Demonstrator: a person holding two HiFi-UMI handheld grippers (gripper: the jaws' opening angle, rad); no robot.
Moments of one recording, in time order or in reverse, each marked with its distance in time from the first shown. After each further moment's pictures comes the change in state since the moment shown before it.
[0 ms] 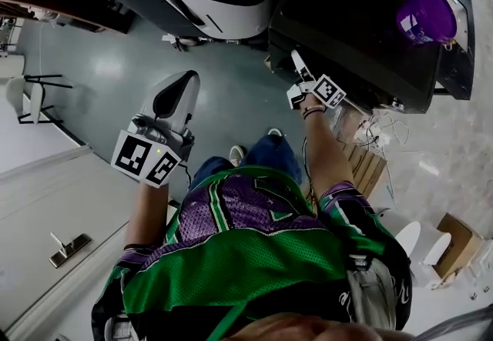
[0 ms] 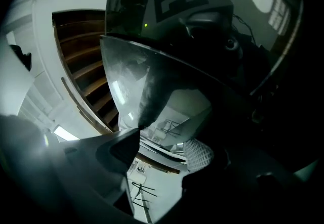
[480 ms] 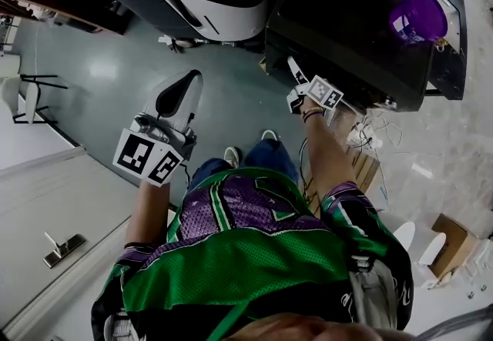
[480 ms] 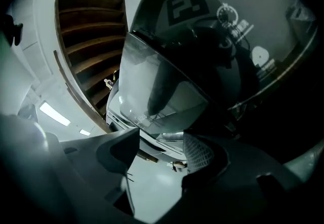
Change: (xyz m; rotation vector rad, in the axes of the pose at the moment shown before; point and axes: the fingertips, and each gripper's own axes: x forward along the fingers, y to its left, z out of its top) left arm -0.011 -0.015 0.008 -0.014 -0.042 -0.018; right arm -0.021 -0.008 -0.009 -0.169 0.121 -0.173
